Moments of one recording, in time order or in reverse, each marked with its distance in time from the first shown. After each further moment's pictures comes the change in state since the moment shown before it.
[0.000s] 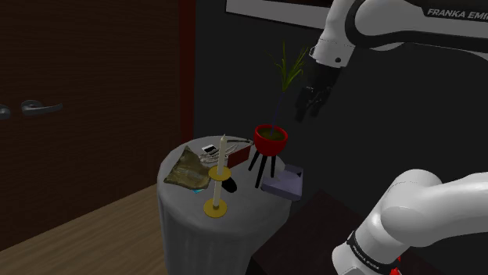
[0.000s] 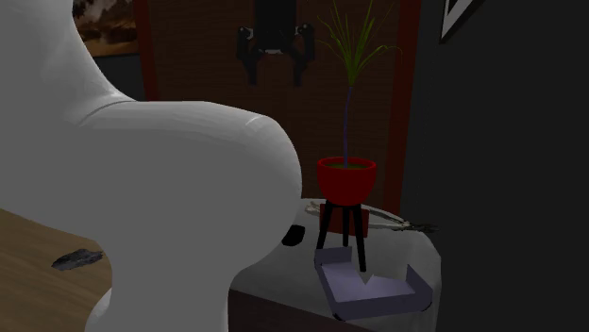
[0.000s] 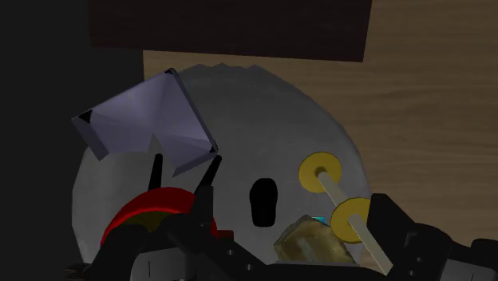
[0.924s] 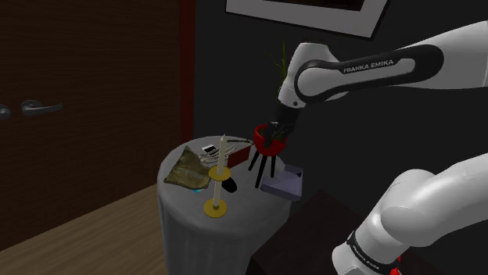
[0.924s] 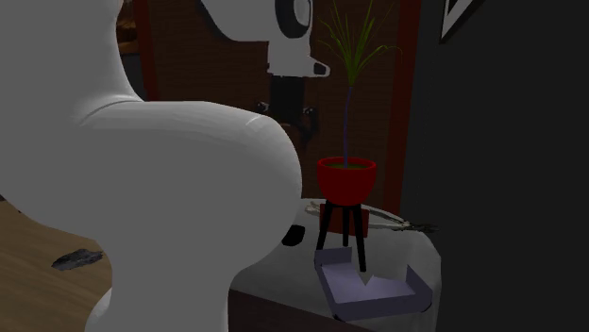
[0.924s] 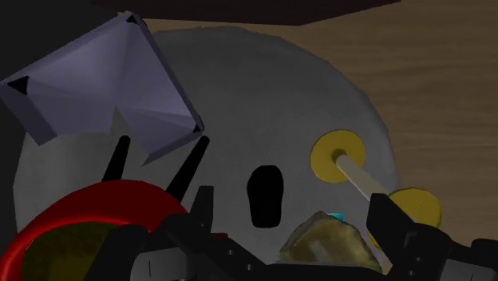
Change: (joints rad) arm 0.002 0.248 0.025 -0.190 0.042 0.466 -0.011
